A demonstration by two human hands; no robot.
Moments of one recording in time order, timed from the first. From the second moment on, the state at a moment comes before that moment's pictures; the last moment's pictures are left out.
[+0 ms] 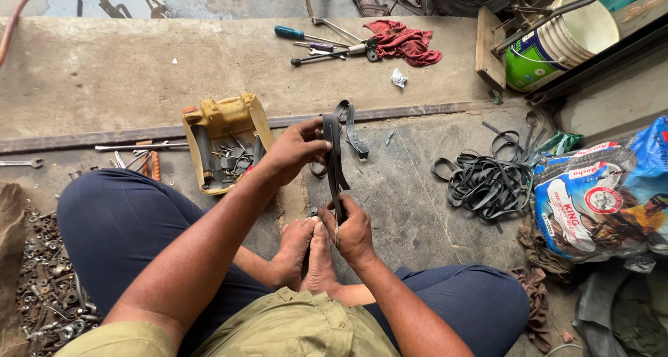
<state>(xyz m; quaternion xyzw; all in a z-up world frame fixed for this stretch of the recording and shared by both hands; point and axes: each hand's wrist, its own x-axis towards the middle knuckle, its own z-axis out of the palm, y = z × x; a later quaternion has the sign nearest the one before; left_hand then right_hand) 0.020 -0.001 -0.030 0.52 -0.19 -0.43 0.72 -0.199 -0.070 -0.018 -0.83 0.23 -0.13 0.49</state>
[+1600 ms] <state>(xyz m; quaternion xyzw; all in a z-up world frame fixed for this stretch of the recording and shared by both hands) 0.025 0.000 -0.044 0.47 -0.13 -0.44 0.76 -0.198 -0.073 -0.025 -0.85 0.24 -0.09 0.46</state>
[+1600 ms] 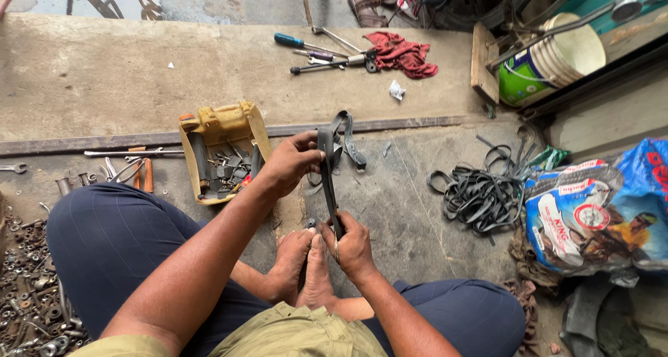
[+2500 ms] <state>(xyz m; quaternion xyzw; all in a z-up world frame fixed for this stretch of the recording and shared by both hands) 0.014 0.003 -0.032 0.53 -0.18 -0.46 0.68 -0.194 -0.076 -0.023 -0.84 0.25 -0.09 0.46</state>
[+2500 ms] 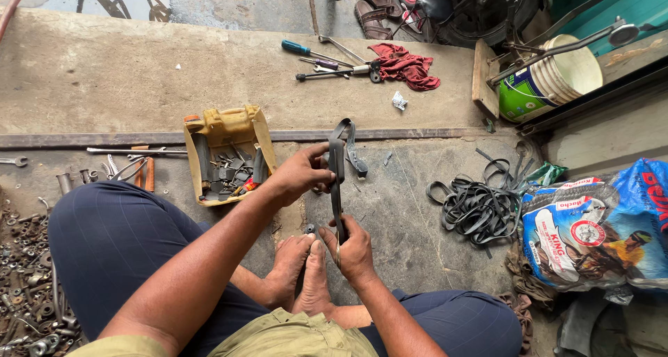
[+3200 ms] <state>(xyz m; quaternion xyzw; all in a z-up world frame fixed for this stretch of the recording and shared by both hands) 0.011 -0.001 -0.046 0.51 -0.15 -0.46 0.71 -0.196 -0.076 -0.031 -0.85 0.25 -0.10 0.45</state>
